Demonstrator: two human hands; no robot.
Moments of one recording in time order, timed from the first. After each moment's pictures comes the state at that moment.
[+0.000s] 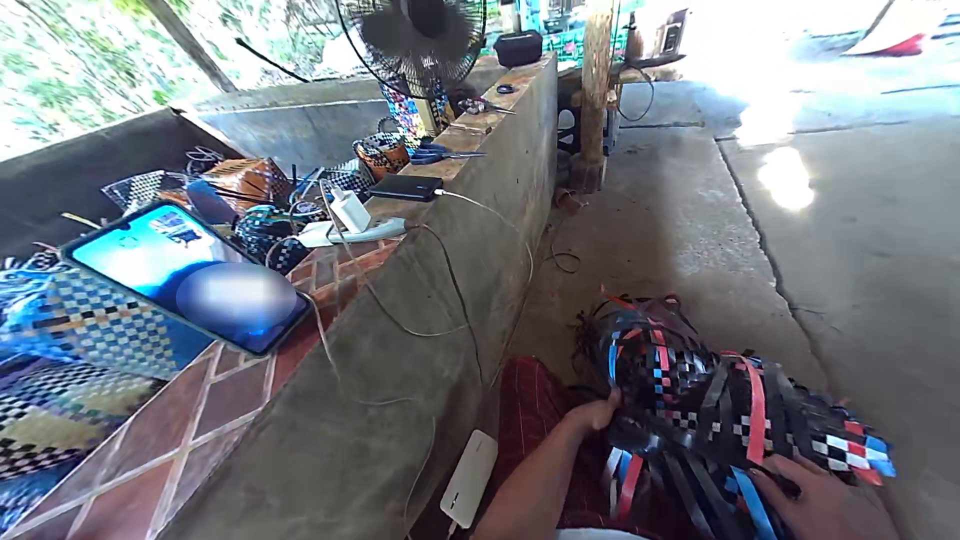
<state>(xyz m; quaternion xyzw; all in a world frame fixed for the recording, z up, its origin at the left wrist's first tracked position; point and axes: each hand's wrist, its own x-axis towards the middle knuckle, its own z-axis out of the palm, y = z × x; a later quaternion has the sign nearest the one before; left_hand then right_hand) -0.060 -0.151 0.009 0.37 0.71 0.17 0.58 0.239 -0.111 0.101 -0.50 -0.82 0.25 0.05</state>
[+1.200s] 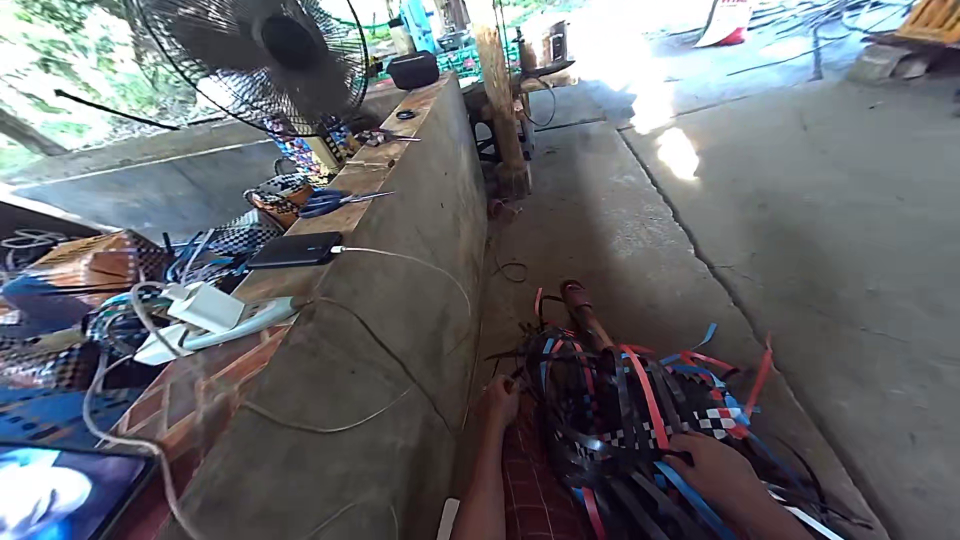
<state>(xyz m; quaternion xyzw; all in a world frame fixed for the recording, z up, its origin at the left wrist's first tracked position) -0.176 -0.145 0.016 0.38 0.87 0.11 0.30 0.180 -0.094 0.066 -0.52 -0.77 0.34 -0.16</state>
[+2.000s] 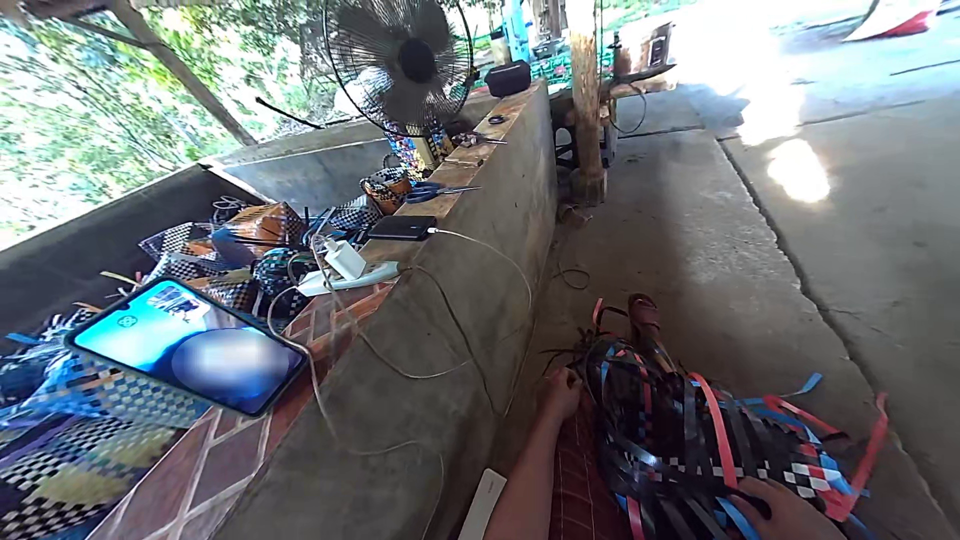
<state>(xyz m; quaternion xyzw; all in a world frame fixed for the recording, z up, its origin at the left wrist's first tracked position) -0.153 -0.130 0.020 0.41 0.85 0.16 0.29 0.200 -0.092 0.055 -0.48 -0.81 0.34 -0.07</state>
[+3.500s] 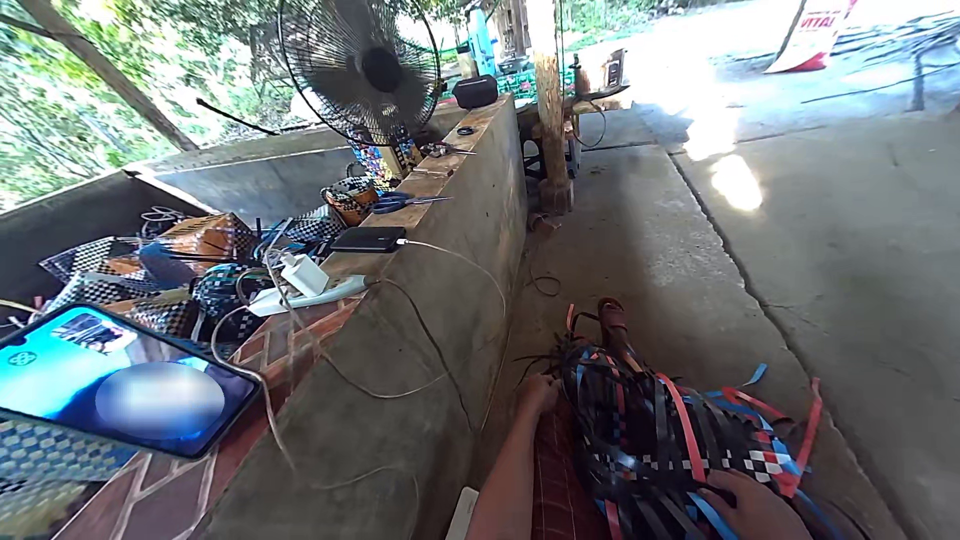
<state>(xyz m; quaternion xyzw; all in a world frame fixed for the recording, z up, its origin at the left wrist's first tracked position) -0.167 -0.103 0.011 0.44 0.83 0.05 0.33 0.202 -0.096 0.058 -0.49 -0.80 0.35 -0.07</state>
